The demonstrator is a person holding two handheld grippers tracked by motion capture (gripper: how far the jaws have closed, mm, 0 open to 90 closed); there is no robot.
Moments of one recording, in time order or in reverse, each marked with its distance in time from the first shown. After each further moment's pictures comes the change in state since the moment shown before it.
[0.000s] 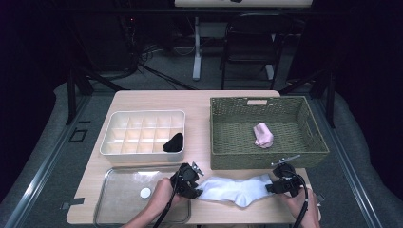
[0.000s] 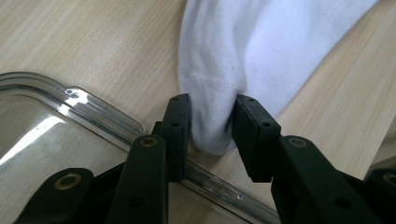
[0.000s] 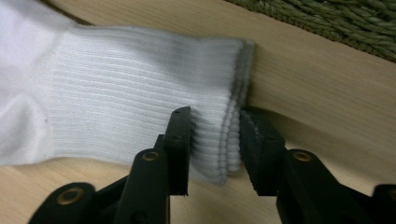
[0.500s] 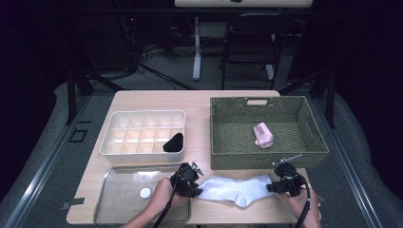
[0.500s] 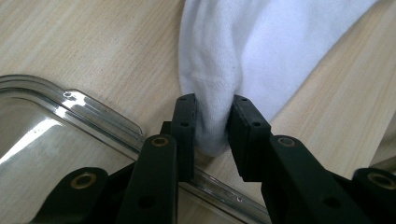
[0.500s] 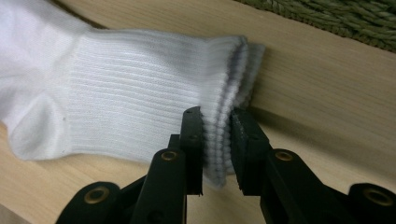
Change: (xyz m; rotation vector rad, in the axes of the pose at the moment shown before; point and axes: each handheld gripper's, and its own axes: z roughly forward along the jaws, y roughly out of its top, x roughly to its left) left arm 0.002 0.000 0.000 -0.006 -0.017 0.002; right arm -0.002 0.000 -0.003 -0.002 0.051 0.025
